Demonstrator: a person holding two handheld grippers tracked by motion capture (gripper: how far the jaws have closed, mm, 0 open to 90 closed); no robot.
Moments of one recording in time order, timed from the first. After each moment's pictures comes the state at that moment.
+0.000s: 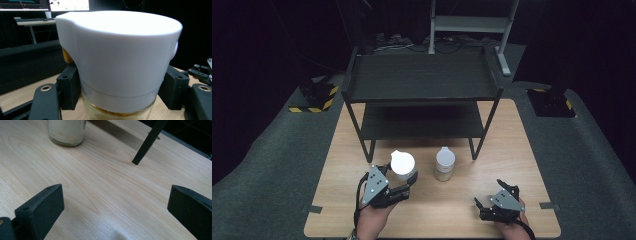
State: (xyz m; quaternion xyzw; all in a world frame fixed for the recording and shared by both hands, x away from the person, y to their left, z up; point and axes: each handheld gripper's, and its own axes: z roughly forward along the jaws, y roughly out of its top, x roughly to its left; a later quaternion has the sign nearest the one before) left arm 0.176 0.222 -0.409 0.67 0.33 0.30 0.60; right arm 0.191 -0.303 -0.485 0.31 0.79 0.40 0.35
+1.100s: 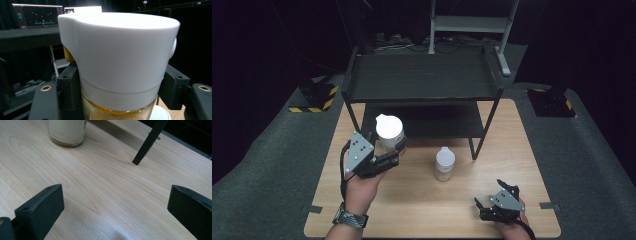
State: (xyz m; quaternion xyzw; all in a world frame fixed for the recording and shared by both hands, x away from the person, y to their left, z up) left arm 0.201 0.233 -0.339 0.63 0.32 0.36 0.60; right arm 0.191 -0.304 -0.486 0.31 0.79 0.40 0.35
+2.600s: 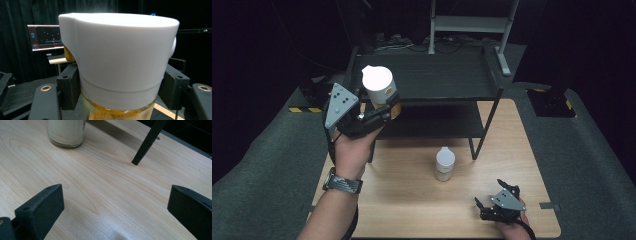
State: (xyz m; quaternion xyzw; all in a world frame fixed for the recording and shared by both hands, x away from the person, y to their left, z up) left arm 0.233 0.237 -0.258 0.59 0.32 0.38 0.63; right arm 0.192 -0.306 -0.486 0.31 0.79 0.40 0.35
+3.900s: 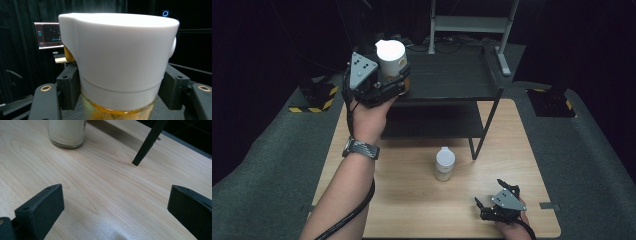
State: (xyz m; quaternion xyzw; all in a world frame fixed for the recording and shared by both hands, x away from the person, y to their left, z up) left arm 0.294 0.205 -0.238 0.59 0.35 0.39 0.61; right arm 0.192 -0.307 -0.486 0.31 0.79 0.41 0.35
